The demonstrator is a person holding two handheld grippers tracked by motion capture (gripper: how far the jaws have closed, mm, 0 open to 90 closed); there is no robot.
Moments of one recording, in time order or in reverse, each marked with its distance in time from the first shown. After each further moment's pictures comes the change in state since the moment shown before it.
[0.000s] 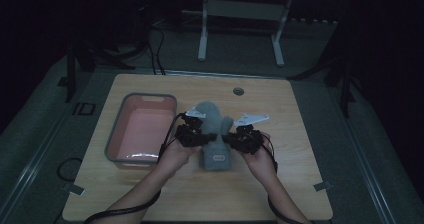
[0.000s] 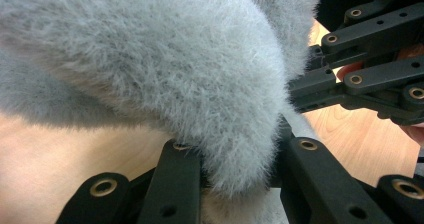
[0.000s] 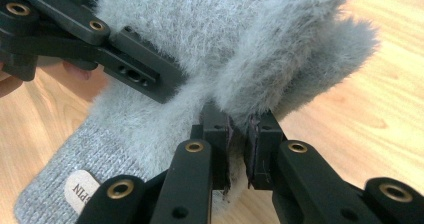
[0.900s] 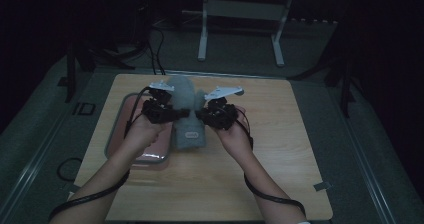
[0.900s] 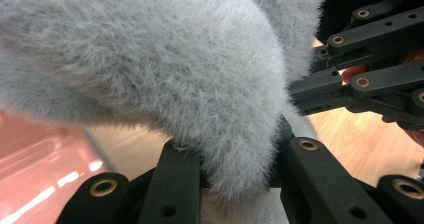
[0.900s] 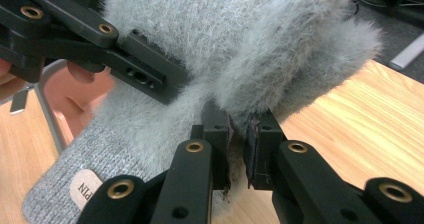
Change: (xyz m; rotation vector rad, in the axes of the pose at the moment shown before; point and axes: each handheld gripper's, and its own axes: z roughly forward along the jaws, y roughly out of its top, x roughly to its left) left arm 0.046 0.034 -0.094 -0.035 0.086 0.015; right arm 0.043 0.100 0.018 -0.064 0.011 -0.078
